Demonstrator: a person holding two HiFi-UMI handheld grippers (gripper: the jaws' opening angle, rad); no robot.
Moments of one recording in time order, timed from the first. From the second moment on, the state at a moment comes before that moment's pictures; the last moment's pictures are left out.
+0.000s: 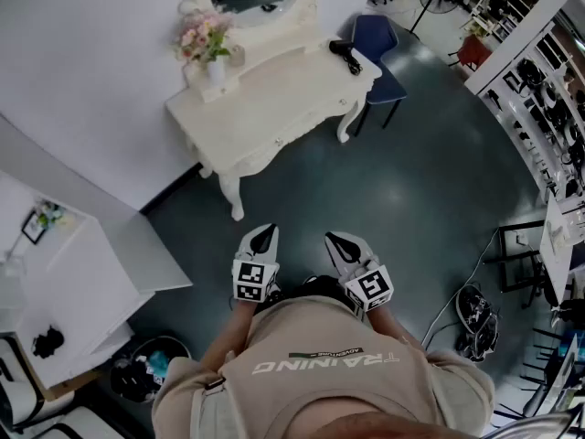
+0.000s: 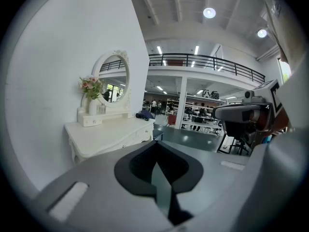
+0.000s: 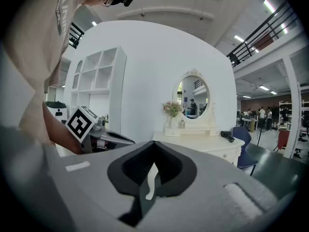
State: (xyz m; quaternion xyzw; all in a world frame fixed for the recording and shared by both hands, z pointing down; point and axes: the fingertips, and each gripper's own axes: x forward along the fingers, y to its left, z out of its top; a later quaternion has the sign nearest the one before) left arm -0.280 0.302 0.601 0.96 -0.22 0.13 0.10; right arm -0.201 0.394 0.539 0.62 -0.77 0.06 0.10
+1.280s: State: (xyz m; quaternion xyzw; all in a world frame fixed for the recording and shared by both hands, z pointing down) left arm -0.140 0.165 0.584 0.95 -0.21 0.20 0.12; right arm -0.042 0.208 0.551 0.61 -0.79 0.08 0.00
